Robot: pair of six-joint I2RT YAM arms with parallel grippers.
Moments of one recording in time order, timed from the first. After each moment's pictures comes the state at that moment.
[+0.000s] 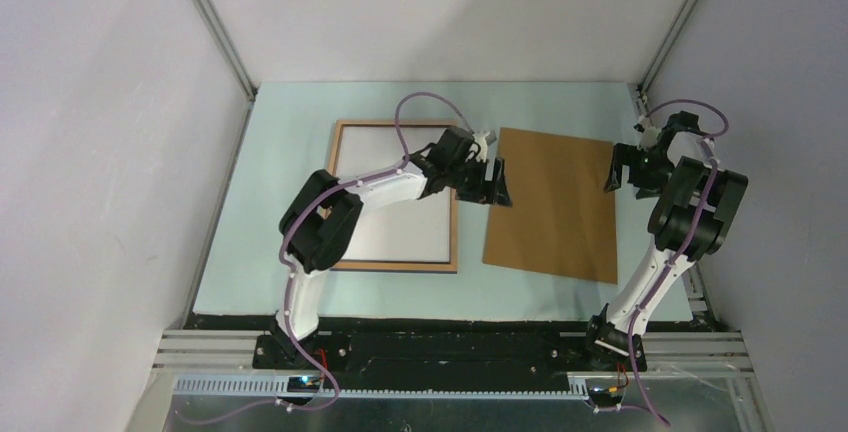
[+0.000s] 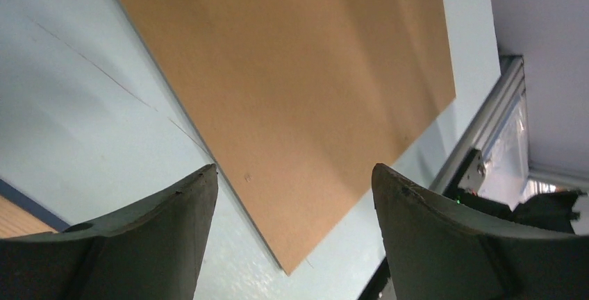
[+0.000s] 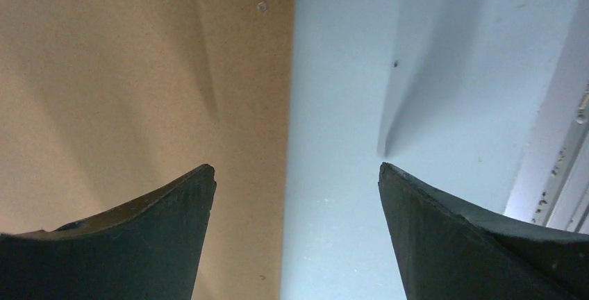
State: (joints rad) left arm -0.75 2.04 1.45 -0.14 0.44 -0.54; right arm -0.42 2.02 1.50 -0.76 -0.29 -0.27
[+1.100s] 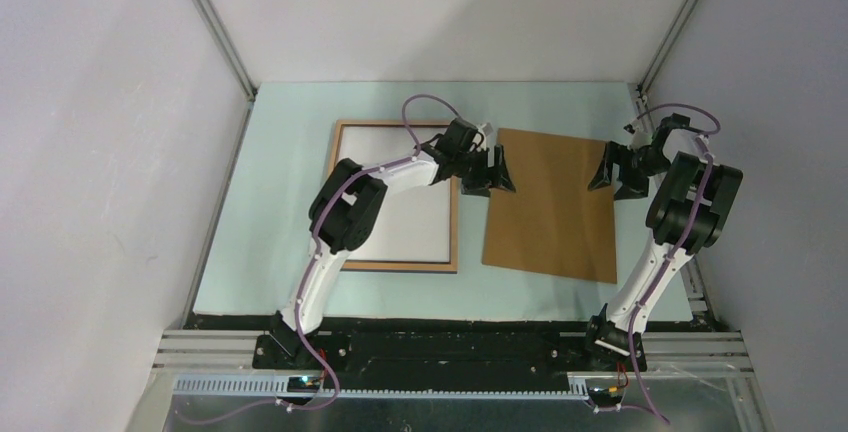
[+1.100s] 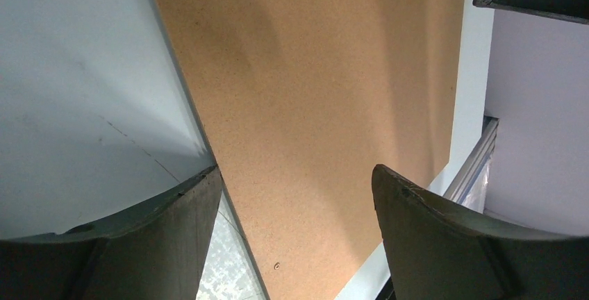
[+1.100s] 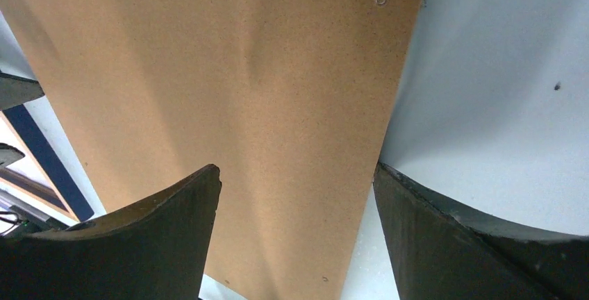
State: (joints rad) left arm -0.70 2.32 1.74 -0.18 0.47 -0.69; right arm -0.40 2.08 1.54 -0.86 -0.50 -0.22
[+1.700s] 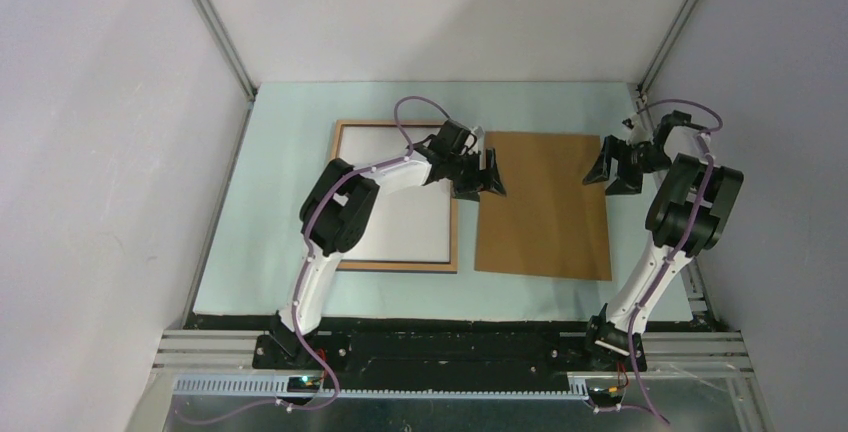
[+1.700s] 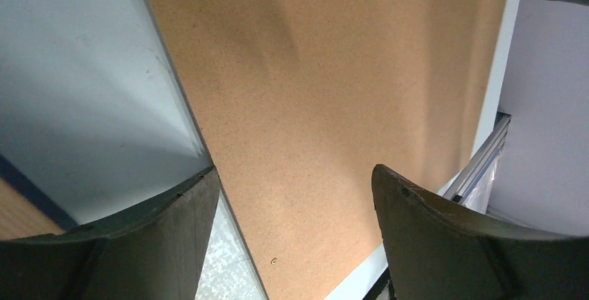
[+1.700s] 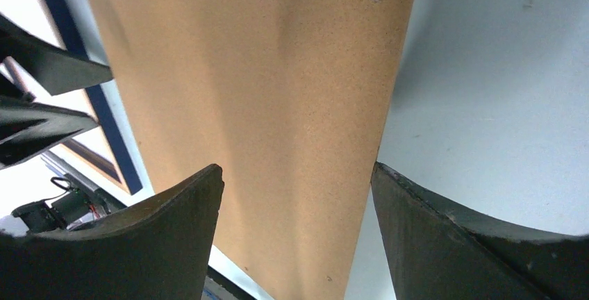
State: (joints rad) left arm -0.68 2.26 1.66 -0.23 0.46 -0.69; right arm -0.40 2.06 1.56 -0.93 -0.64 -0.22
